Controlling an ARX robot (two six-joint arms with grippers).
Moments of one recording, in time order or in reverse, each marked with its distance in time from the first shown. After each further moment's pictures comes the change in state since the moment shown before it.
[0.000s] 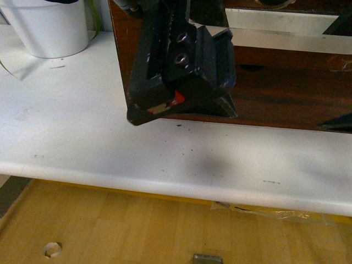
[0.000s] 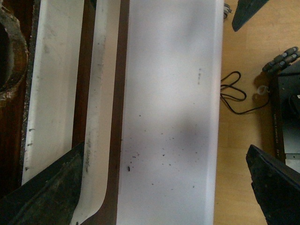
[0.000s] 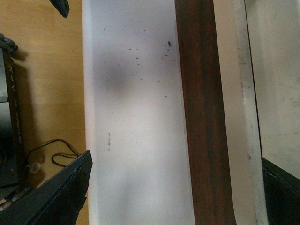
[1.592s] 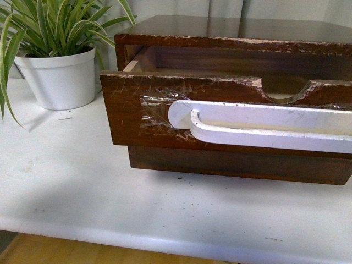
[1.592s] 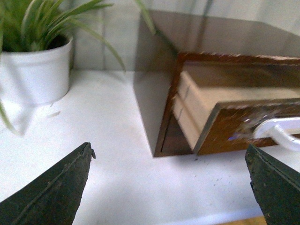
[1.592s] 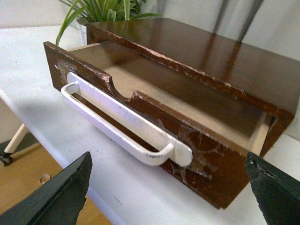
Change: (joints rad) left arm 0.322 -0.975 -1.003 0.940 -0.310 -1.166; right arm -0.414 -0.863 -0.712 0.699 -0.345 0.953
